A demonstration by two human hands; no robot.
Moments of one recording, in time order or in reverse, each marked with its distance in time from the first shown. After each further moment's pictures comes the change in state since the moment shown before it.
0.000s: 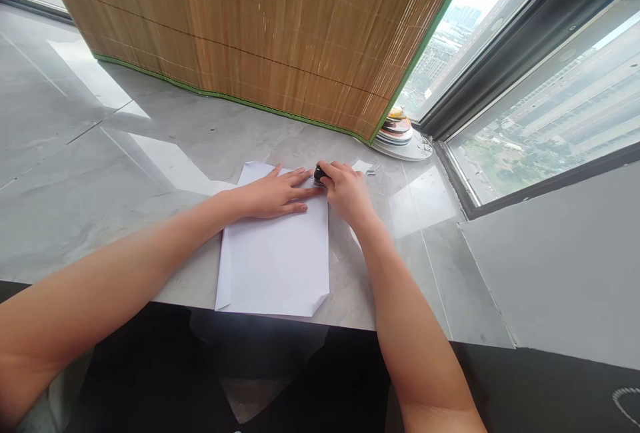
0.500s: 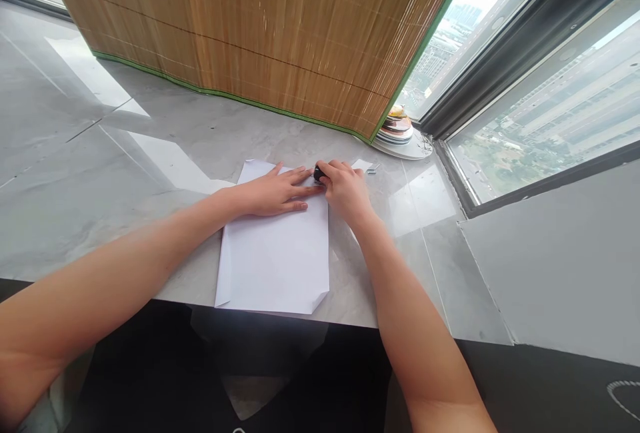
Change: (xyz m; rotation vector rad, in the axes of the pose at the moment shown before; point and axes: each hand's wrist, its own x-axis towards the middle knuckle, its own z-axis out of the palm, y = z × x) left_hand 0.002 -0.007 0.003 -0.012 0.022 0.036; right_hand 0.002 -0.003 0.002 -0.166 -0.047 -0.001
